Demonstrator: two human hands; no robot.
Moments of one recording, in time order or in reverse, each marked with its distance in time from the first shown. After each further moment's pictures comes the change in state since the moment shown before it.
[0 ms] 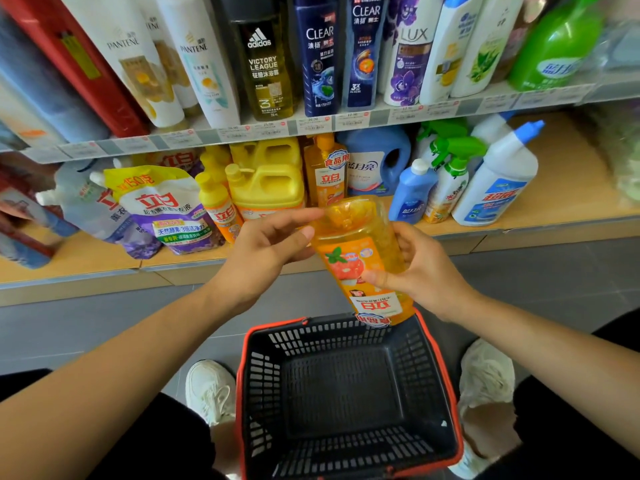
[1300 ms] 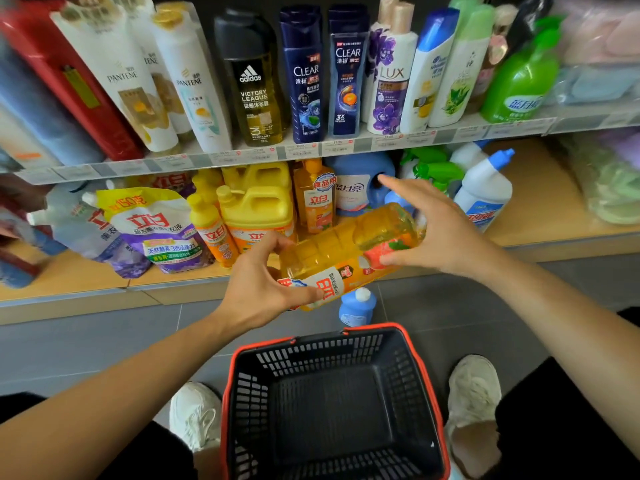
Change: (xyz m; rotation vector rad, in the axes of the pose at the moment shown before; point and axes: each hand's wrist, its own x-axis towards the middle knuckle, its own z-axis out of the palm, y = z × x) left_hand 0.002 -0.023 0.004 0.530 0.155 0.115; right_hand 0.038 -0.051 -0.072 -0.731 -0.019 -0.198
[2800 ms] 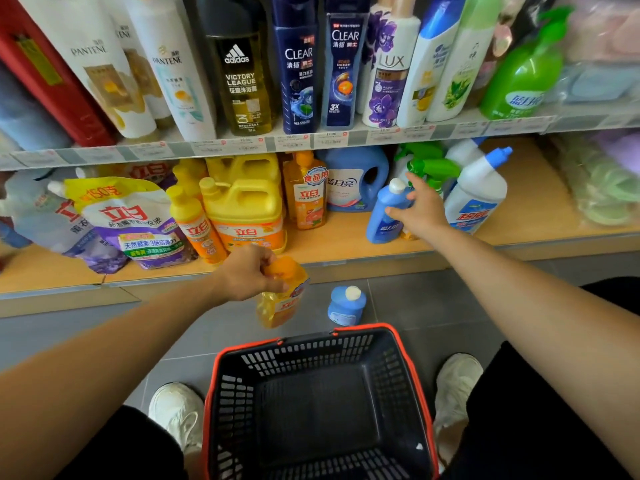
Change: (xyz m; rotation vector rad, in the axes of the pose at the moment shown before) left_hand 0.063 -0.065 0.001 0.346 -0.392 -0.182; right_hand 0.076 0.114 0.057 0.093 0.252 0.556
